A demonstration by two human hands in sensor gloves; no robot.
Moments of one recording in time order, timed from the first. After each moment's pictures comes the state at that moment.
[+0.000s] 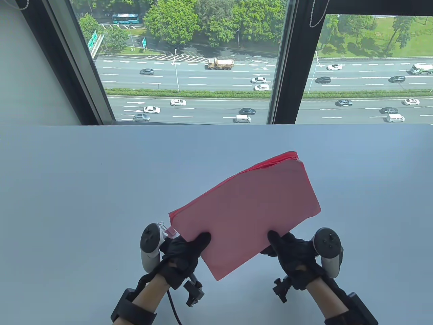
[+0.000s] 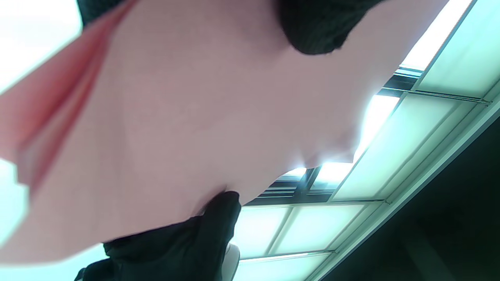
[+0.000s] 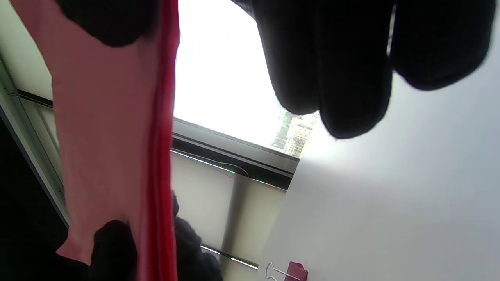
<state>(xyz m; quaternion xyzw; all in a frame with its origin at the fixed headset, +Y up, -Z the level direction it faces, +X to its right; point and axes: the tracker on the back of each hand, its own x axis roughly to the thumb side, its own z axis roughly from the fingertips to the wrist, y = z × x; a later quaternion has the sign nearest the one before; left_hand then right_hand) -0.142 -0.742 -0.298 -0.11 -0.24 0.73 0.63 0.184 -0.750 -0.295 0.13 0.04 0.78 0.61</state>
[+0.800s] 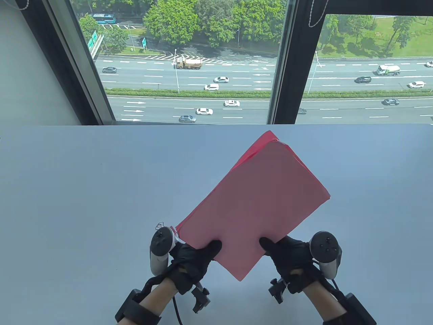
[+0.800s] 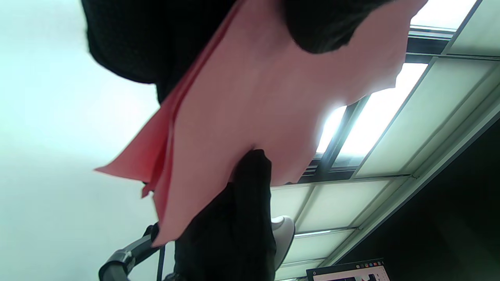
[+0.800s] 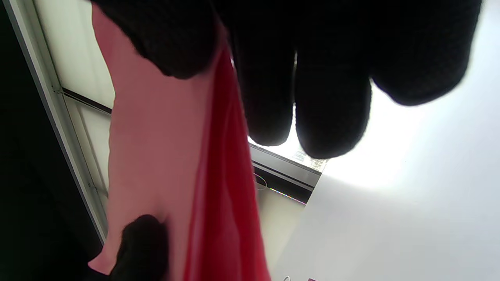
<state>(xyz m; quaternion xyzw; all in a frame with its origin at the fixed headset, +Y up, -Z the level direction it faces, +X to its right) -0.121 -0.753 -0.291 -0.16 -0.25 0.68 0.67 0.181 -0.736 -0.290 0.15 -0.02 0.76 0.64</state>
